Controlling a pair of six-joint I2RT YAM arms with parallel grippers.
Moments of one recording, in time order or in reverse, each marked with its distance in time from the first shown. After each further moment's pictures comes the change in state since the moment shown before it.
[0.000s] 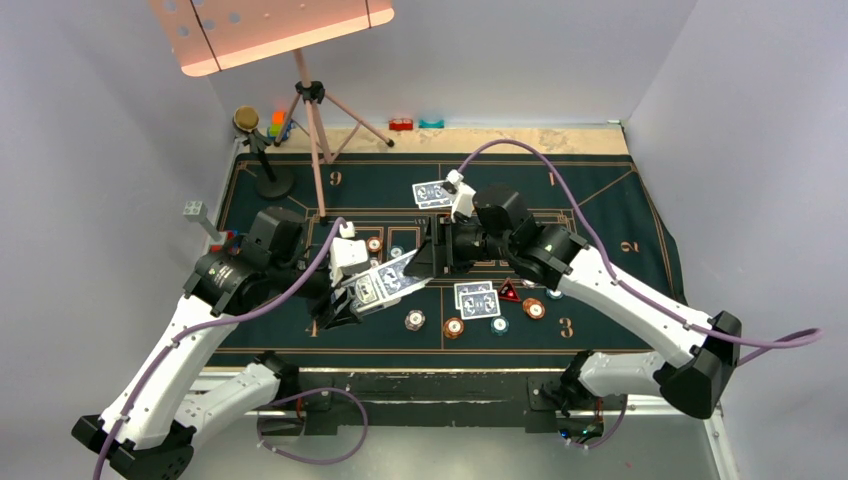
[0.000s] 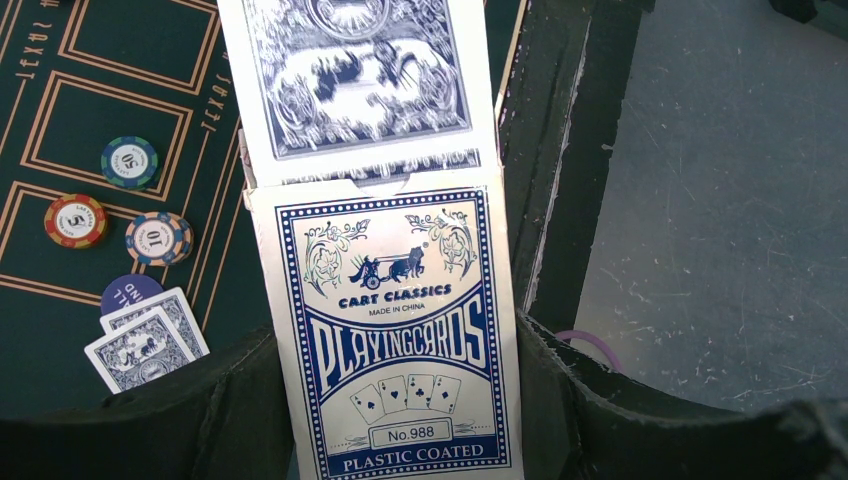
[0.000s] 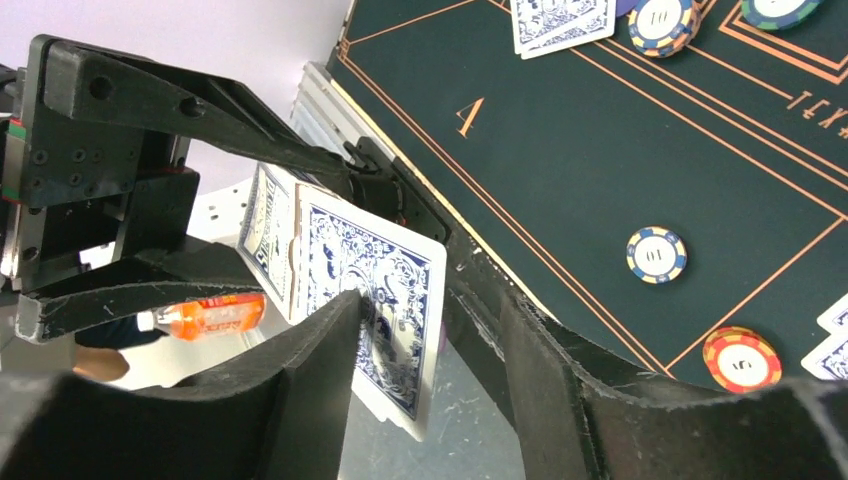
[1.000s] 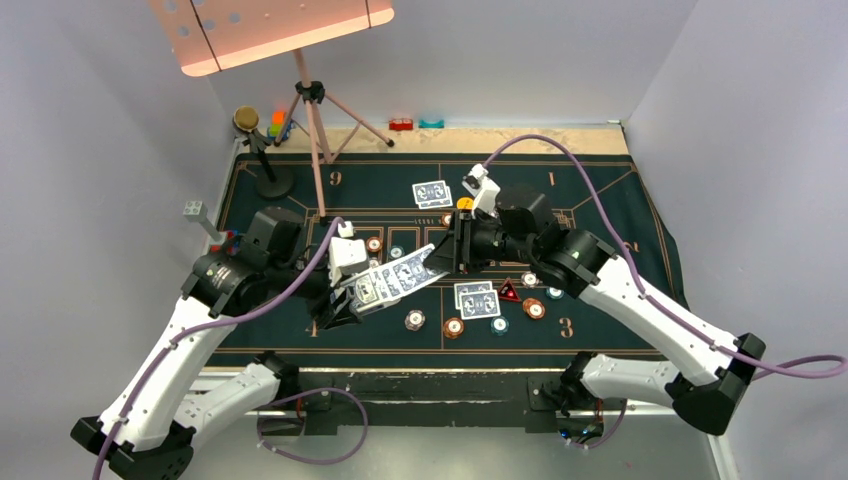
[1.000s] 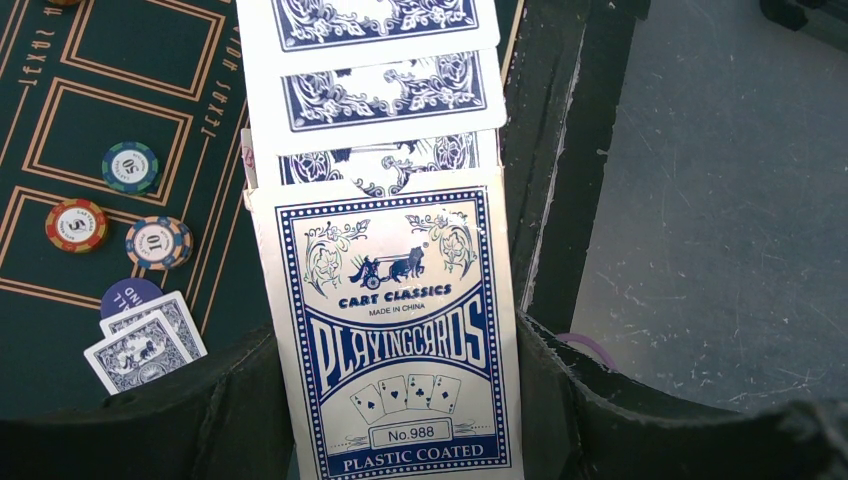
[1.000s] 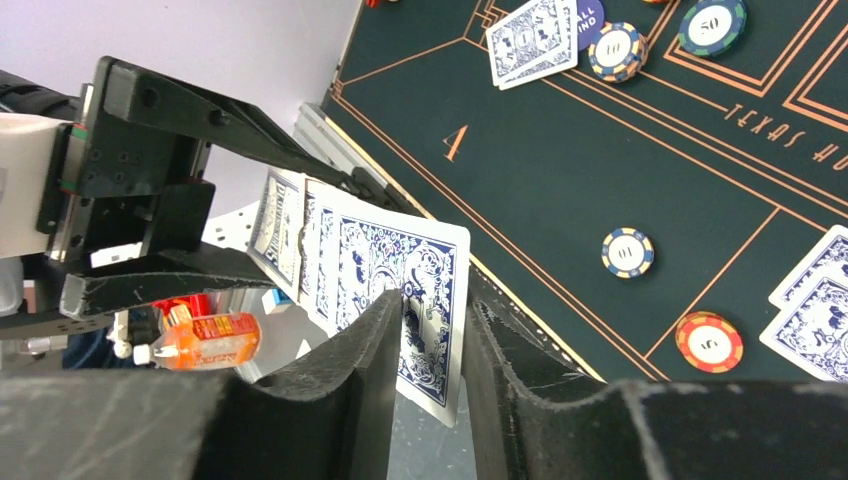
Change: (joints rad) left arm 0.000 -0.005 0.006 0.000 0.007 -0.008; right arm -0.019 -0.104 0.011 -0.081 0.093 0.007
